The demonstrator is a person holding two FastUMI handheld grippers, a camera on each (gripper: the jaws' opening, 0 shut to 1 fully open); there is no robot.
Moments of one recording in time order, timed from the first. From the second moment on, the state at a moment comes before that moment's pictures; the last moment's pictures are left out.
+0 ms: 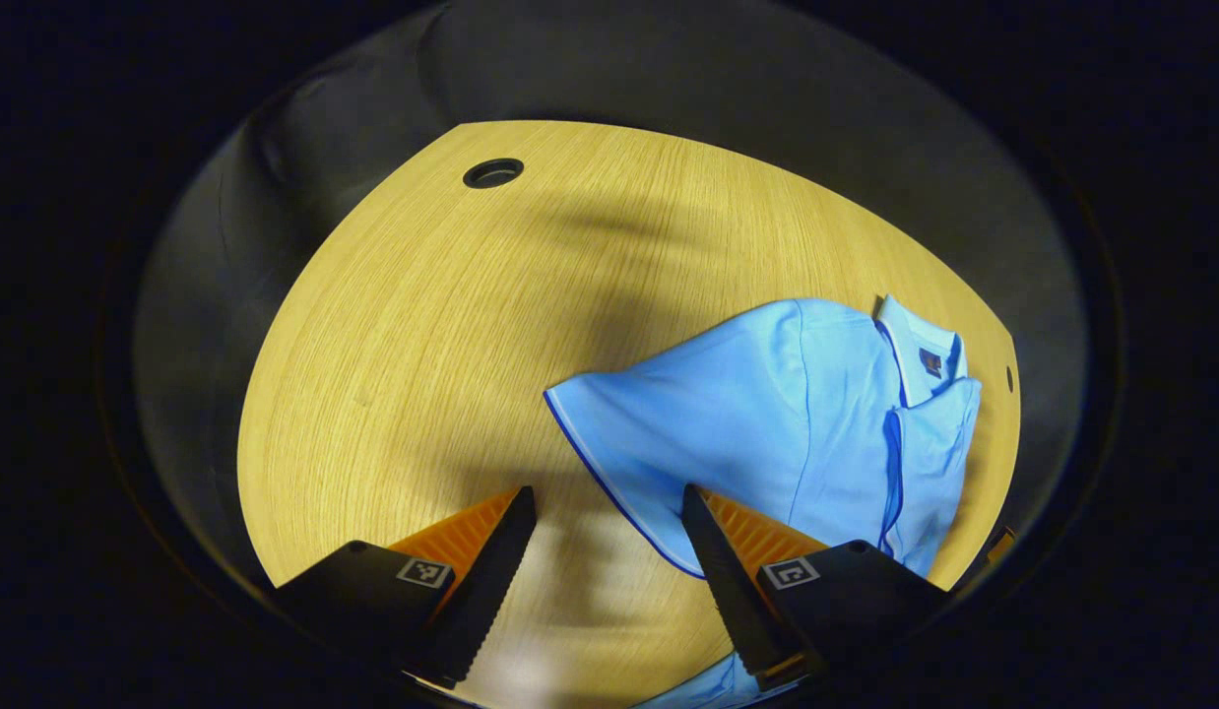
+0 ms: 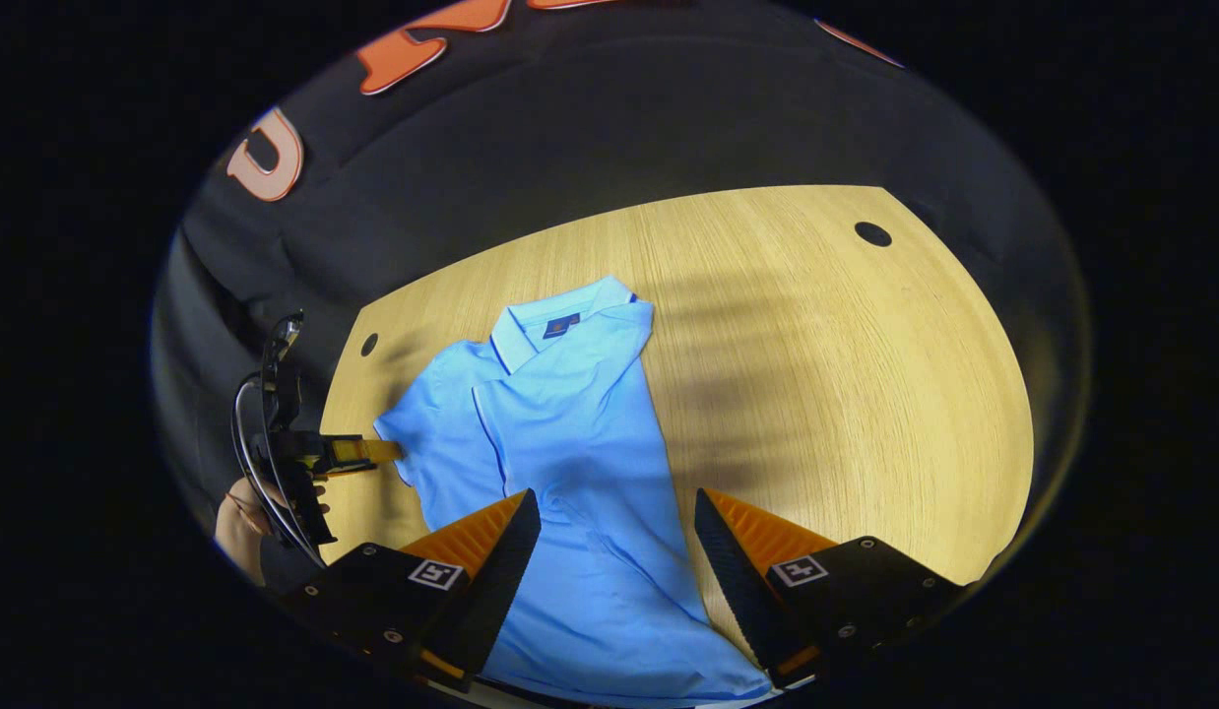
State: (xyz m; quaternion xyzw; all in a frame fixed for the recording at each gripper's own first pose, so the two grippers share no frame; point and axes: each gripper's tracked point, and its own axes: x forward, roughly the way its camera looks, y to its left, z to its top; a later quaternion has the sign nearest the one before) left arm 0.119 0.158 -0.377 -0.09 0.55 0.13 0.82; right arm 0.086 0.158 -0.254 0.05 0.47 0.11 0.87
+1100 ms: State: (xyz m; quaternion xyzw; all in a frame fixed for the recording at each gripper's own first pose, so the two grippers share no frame) left arm 0.152 0.115 -0.313 0.00 0.49 0.08 0.87; right arm 0.085 0.123 -0.253 0.03 0.46 0.08 0.88
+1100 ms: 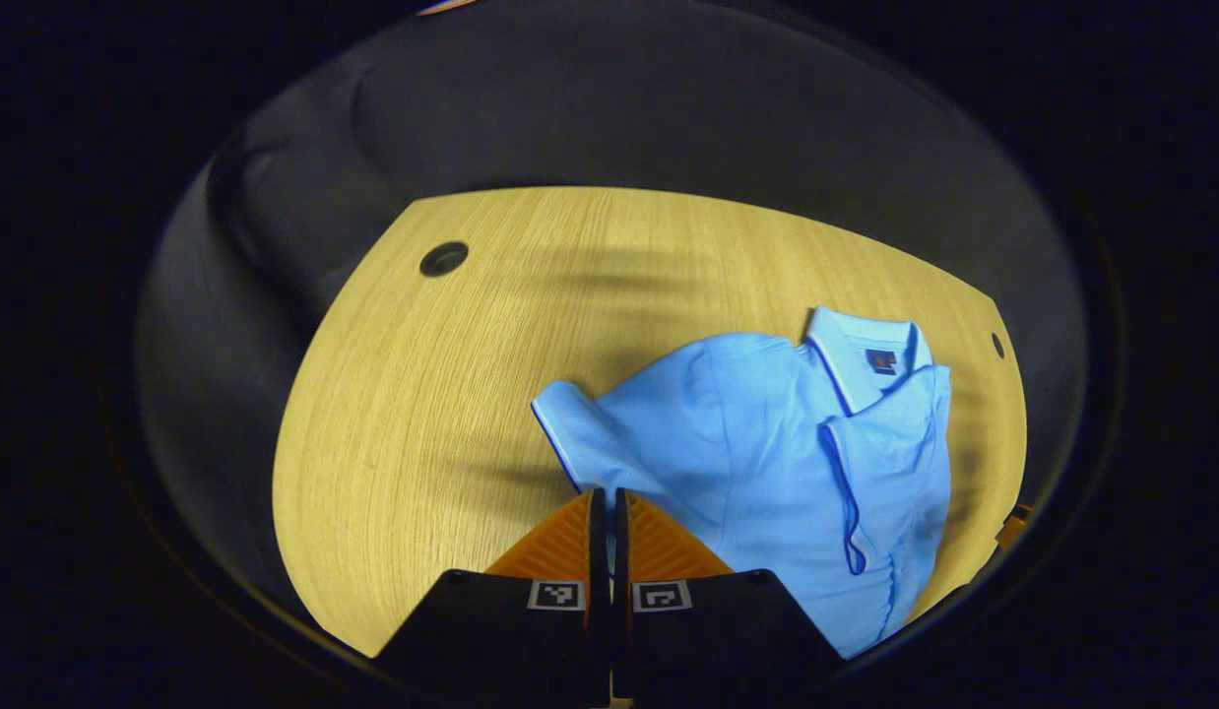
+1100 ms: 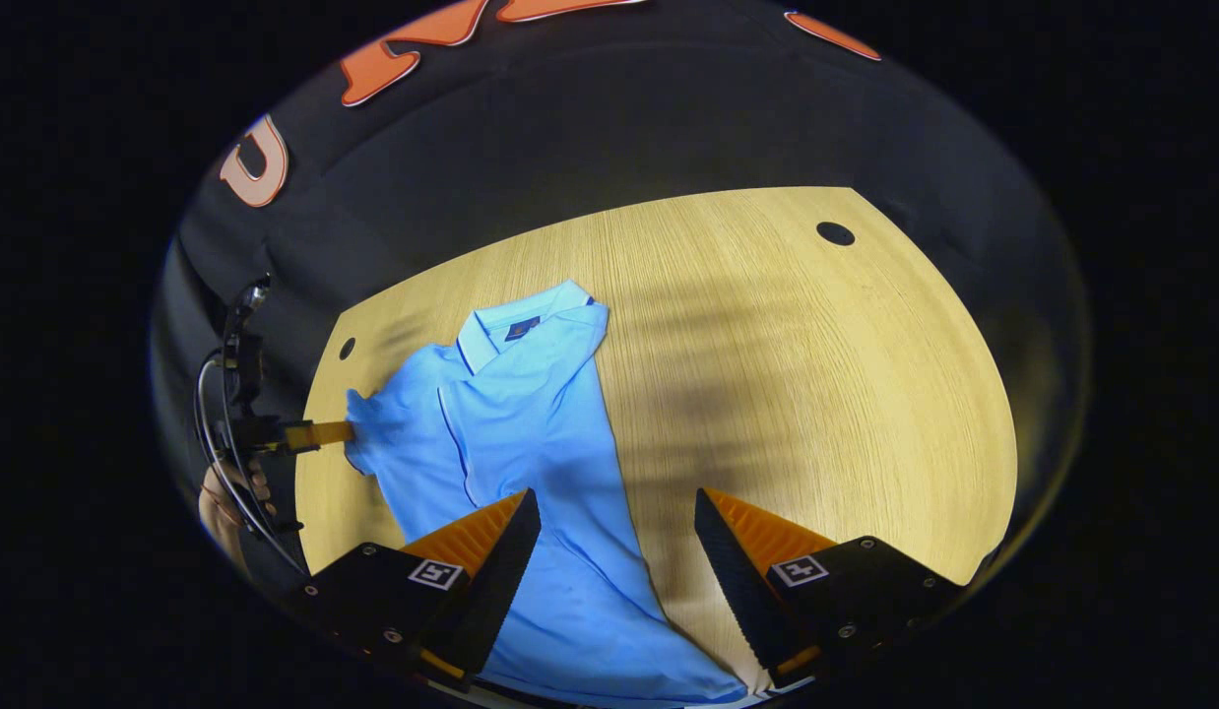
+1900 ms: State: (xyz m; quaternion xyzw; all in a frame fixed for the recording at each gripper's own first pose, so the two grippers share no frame) left arm 0.175 -0.083 -0.272 0.04 0.46 -0.08 0.88; right arm 0.073 0.064 -0.253 0.06 0.47 0.04 0.88
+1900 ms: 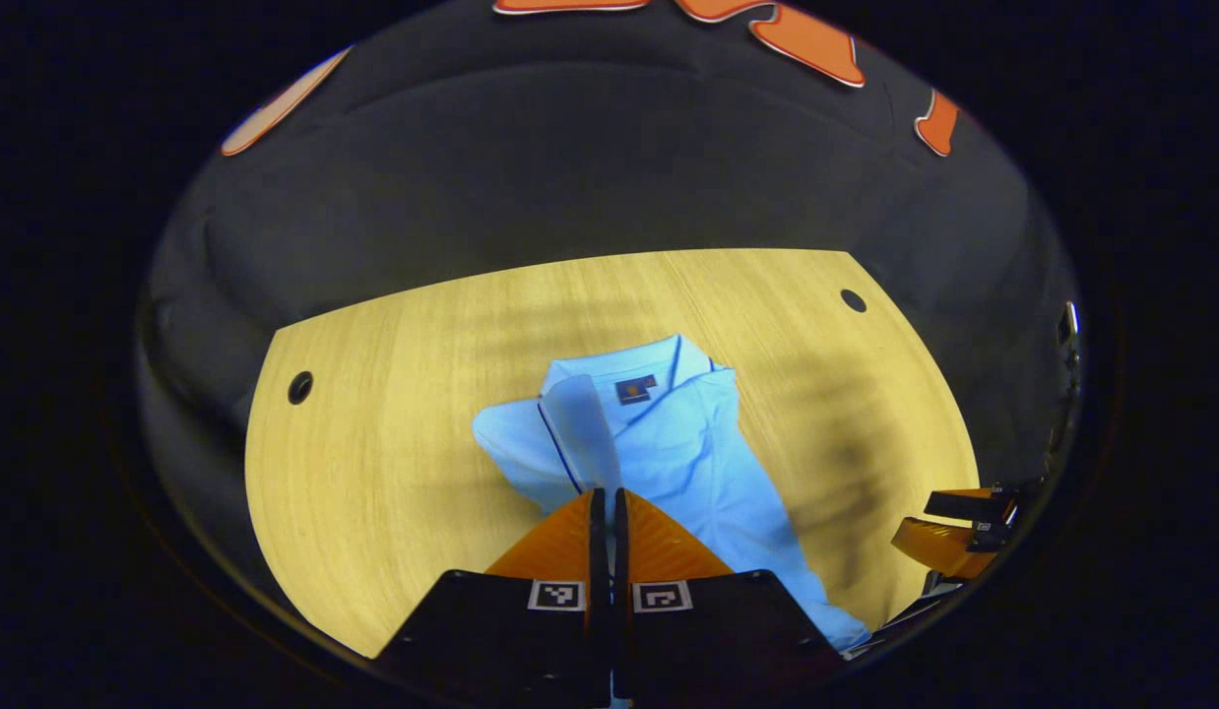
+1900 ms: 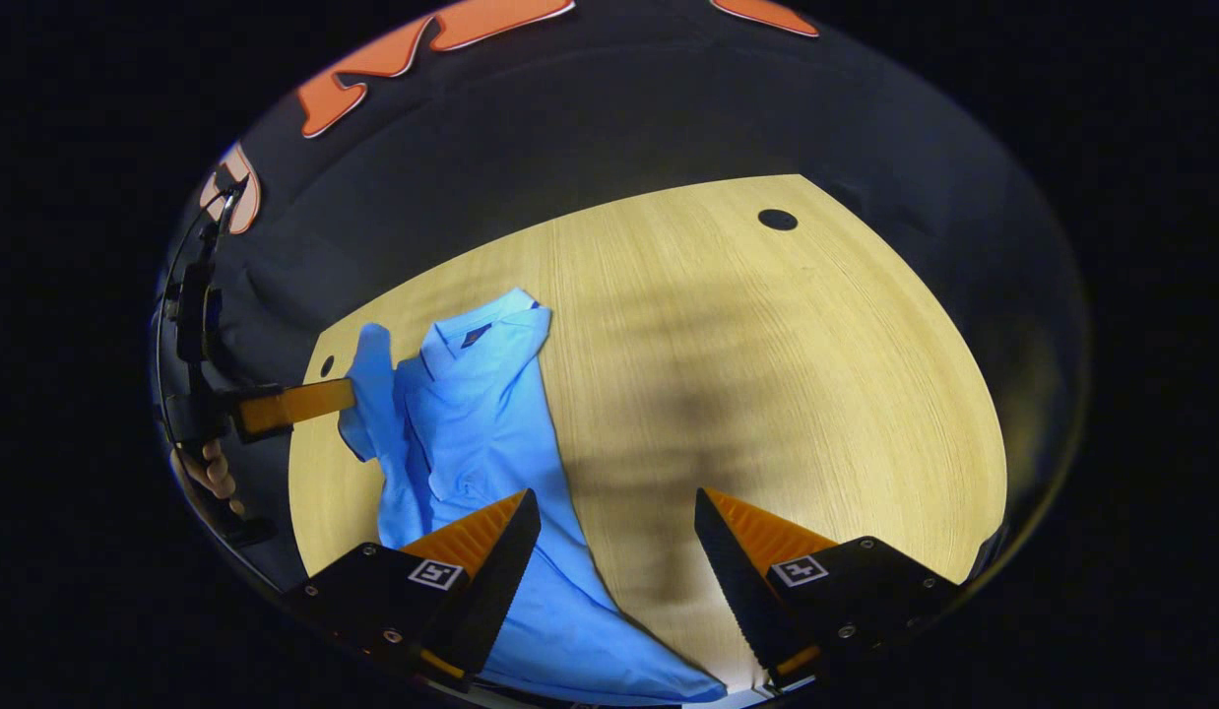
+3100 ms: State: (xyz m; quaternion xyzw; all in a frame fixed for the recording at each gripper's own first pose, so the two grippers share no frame) left arm 0.126 -0.150 -0.310 -0.01 0.49 -0.14 0.86; right arm 0.051 0.045 -0.270 0.05 0.50 0.04 0.87
